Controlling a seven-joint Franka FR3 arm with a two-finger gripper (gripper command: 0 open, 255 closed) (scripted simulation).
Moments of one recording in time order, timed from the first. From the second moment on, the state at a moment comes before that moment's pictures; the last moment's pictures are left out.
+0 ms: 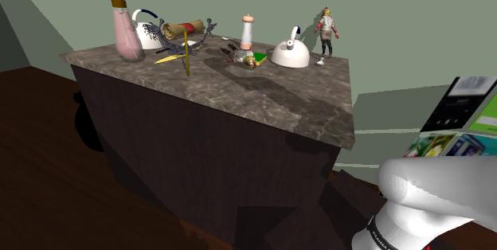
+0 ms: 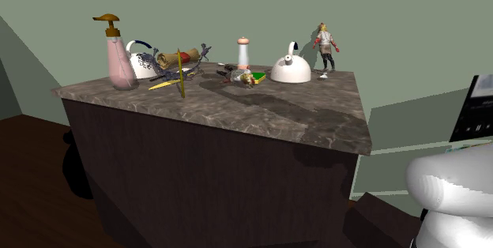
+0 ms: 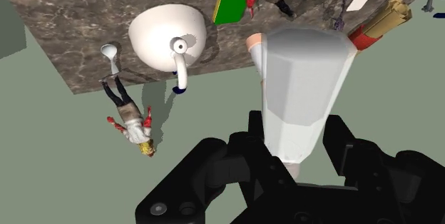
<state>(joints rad) -0.73 -0.72 0.64 -1.64 0.01 1.92 0.93</state>
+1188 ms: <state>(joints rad) -0.69 -0.56 0.29 -1.74 0.04 2.15 0.58</state>
